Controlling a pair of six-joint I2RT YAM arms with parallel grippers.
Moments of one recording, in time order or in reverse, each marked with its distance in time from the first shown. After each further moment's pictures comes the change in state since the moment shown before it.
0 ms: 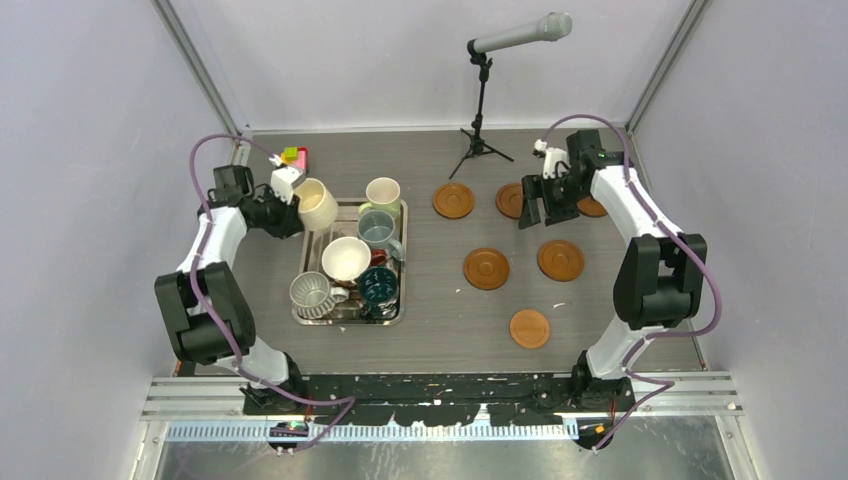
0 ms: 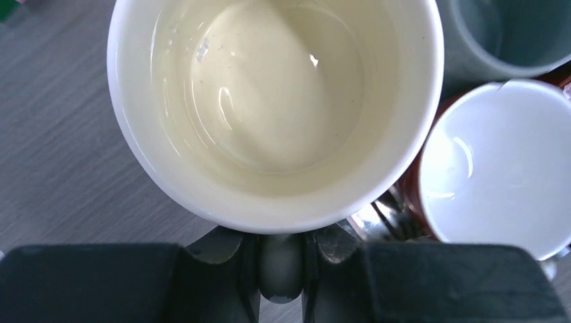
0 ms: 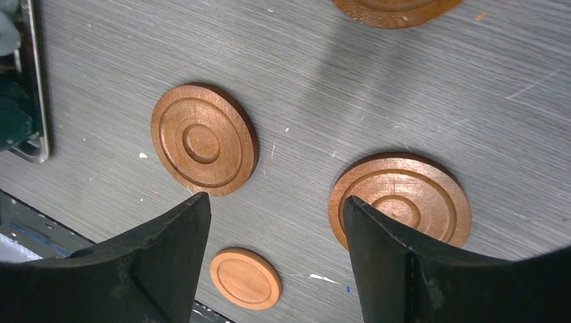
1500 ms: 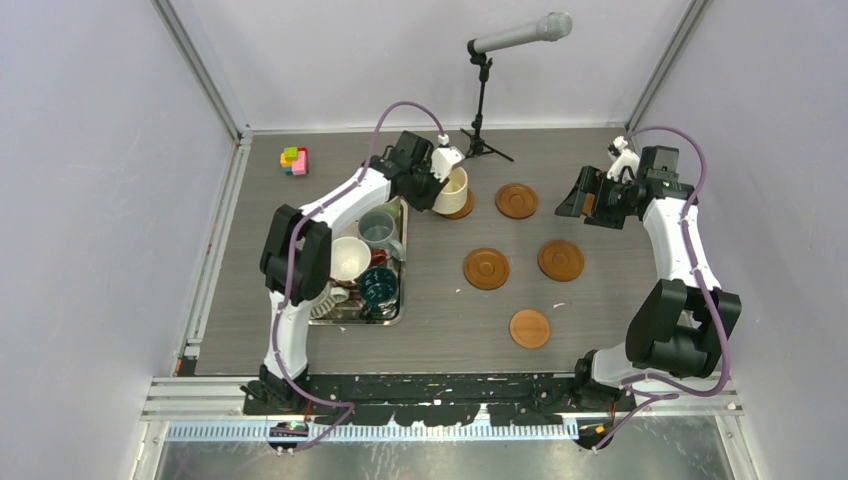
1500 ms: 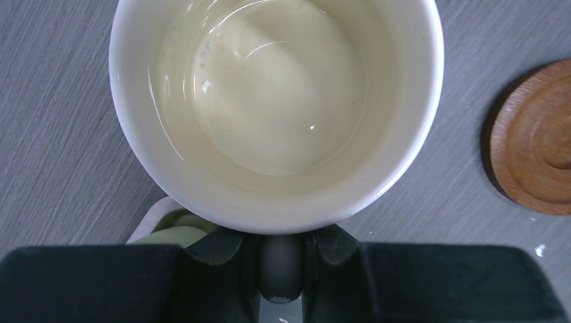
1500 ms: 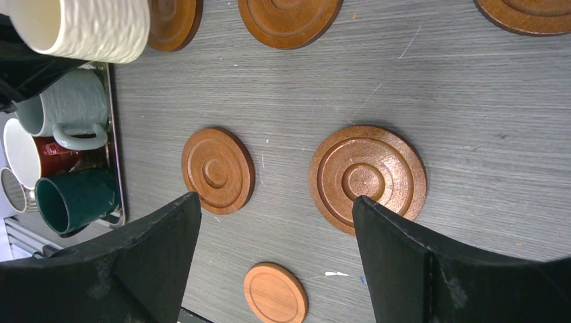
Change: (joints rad) left arm -0.801 0.503 0.631 0.044 -0.416 -0.403; right arm -0.332 -0.274 -0.203 0.159 -0.181 0.184
